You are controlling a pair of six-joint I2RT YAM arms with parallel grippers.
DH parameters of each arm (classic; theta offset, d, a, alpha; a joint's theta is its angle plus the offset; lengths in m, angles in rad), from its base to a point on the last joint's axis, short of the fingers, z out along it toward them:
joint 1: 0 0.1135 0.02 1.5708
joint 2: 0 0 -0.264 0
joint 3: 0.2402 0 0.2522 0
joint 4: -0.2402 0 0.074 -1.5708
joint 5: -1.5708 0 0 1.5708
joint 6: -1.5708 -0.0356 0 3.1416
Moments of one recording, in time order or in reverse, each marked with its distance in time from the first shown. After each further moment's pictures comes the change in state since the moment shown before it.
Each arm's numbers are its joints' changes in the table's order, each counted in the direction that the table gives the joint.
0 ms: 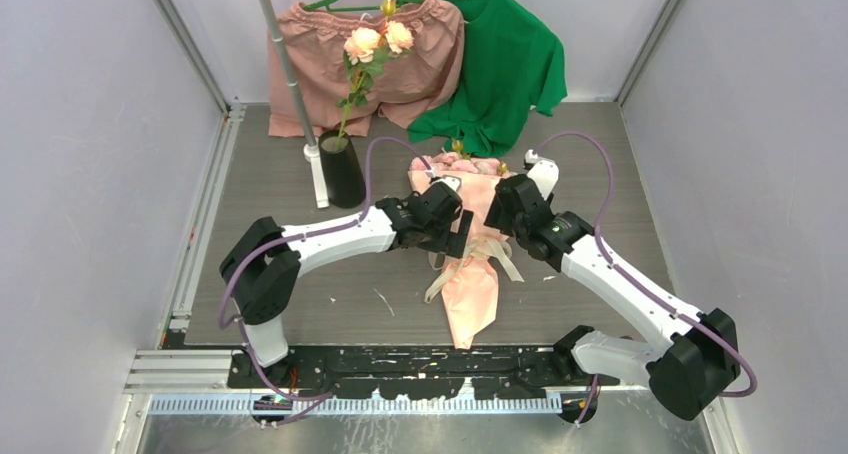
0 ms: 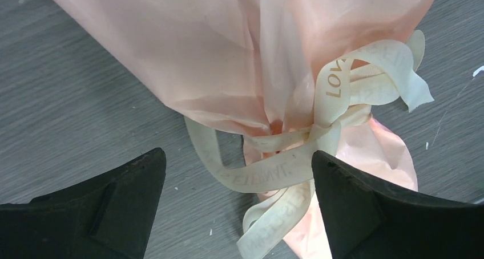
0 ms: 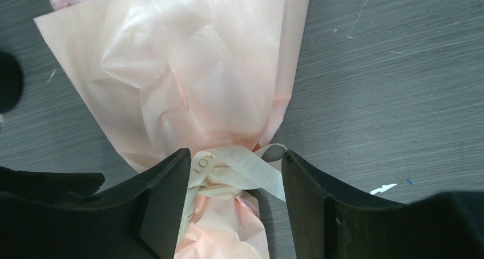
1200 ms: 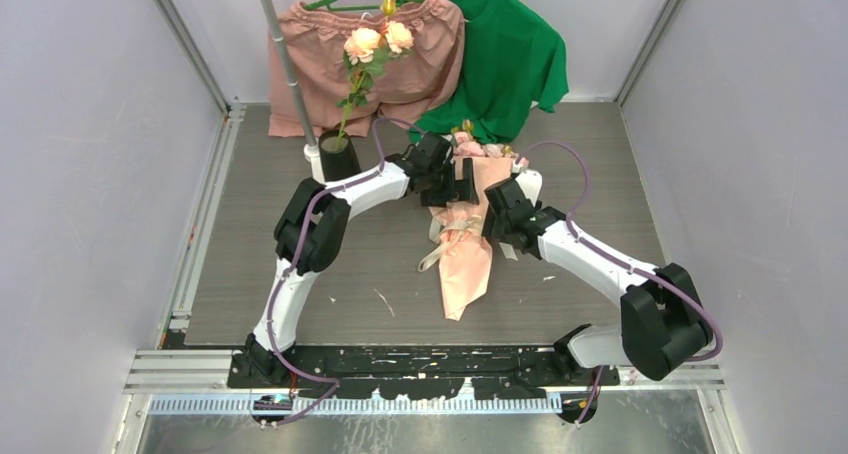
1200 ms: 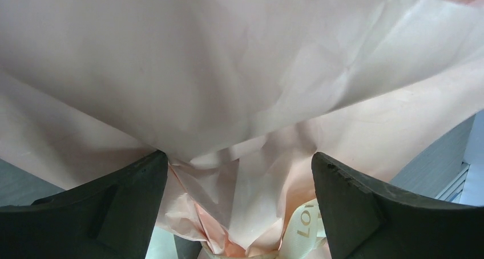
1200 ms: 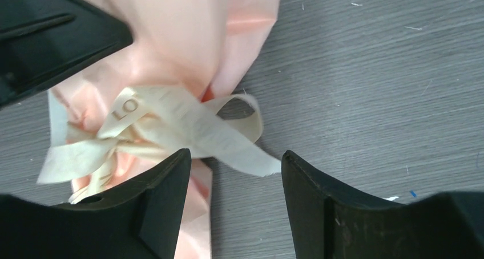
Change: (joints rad) left arm 0.269 -0.443 0.395 0.134 -0.404 0.117; right arm -0.060 -0.203 -0.089 0.108 0.048 0.057
